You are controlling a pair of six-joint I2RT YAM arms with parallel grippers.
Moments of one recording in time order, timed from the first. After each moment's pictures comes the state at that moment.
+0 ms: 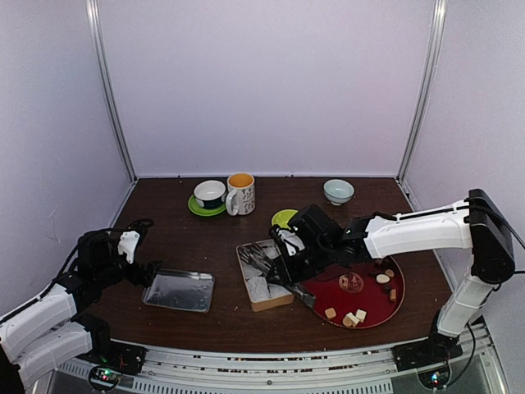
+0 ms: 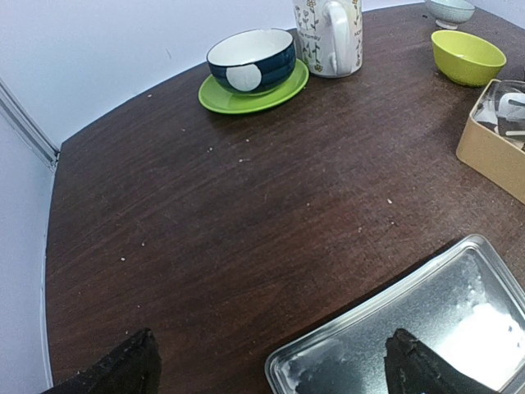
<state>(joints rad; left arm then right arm) -0.24 0.67 0.22 -0.06 0.11 0.26 0.98 1.69 1.08 -0.26 -0.21 0.56</state>
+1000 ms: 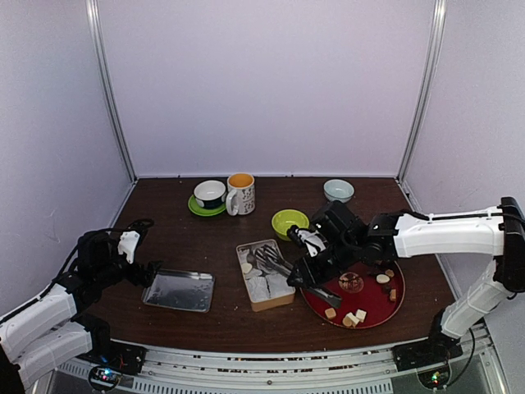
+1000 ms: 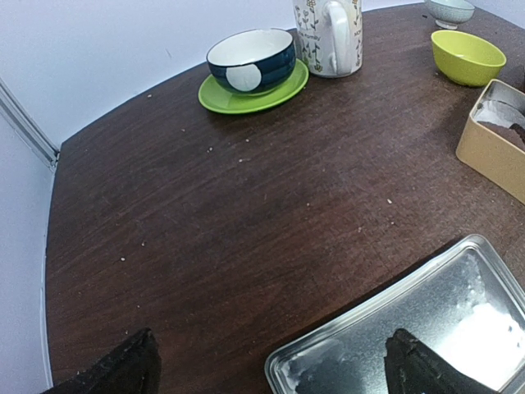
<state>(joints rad) -0.24 0.67 0.22 -0.06 0.11 0.26 0.95 1.50 1.00 -0.40 -0.24 0.52</state>
